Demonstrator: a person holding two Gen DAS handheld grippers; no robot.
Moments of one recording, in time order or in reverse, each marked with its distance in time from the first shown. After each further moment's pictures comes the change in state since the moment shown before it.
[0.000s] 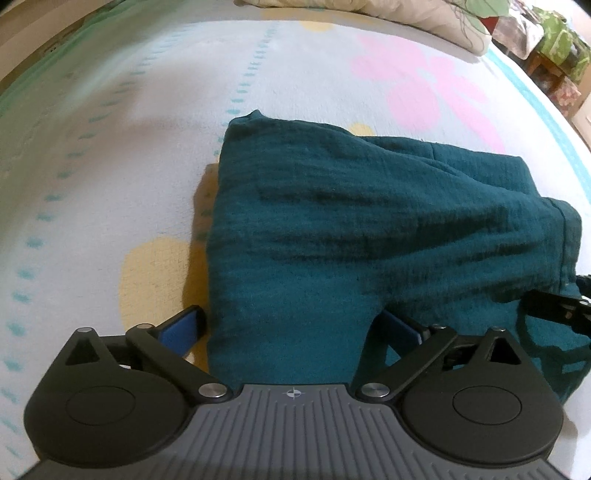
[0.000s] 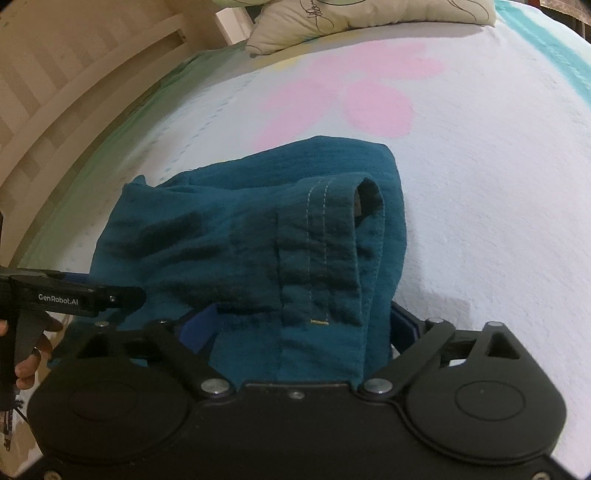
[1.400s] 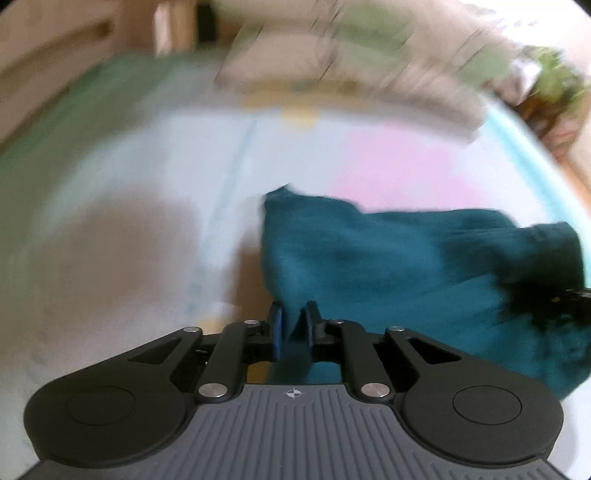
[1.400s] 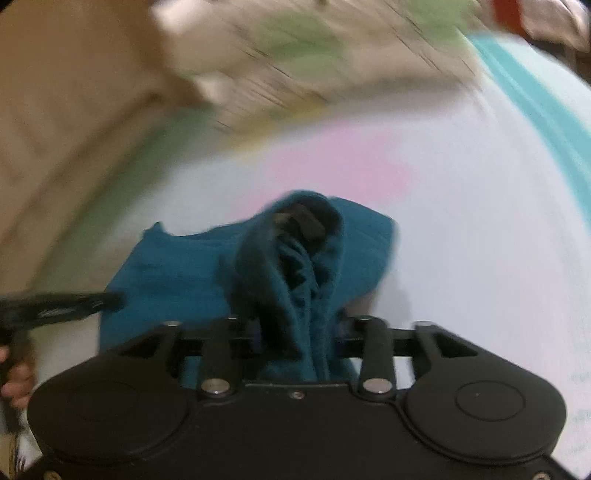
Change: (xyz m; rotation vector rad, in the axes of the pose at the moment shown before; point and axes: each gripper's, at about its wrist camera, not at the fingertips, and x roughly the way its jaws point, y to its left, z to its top) left arm 0.009 -0.021 0.086 0.000 -0.112 0.036; right arm 0.019 -0.059 0.113 0.078 -0.082 -0.049
